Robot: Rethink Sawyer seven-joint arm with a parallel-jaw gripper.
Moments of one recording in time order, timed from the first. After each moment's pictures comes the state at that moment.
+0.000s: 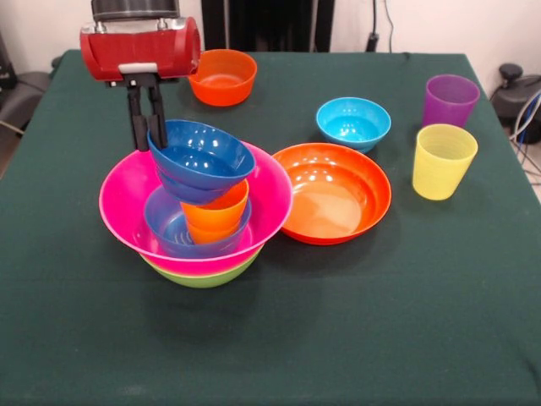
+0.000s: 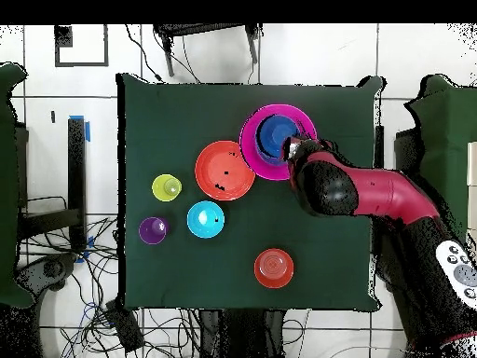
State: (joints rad) arm -0.85 -0.69 0.59 1.68 -0.51 0.27 1.78
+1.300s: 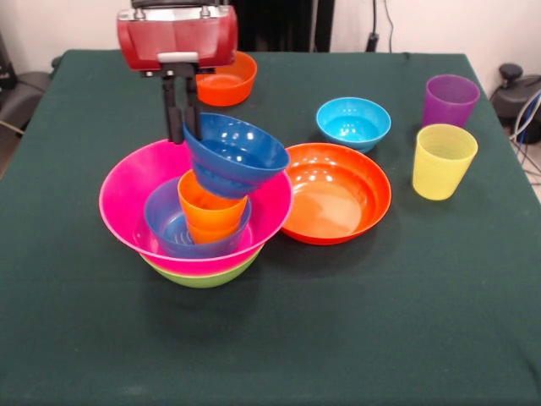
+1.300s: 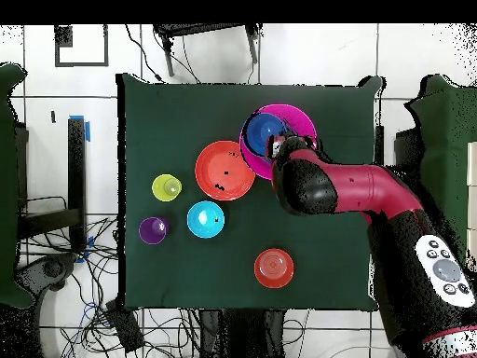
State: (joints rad) arm -0.77 -0.72 0.55 1.69 -0.51 0.26 1.78
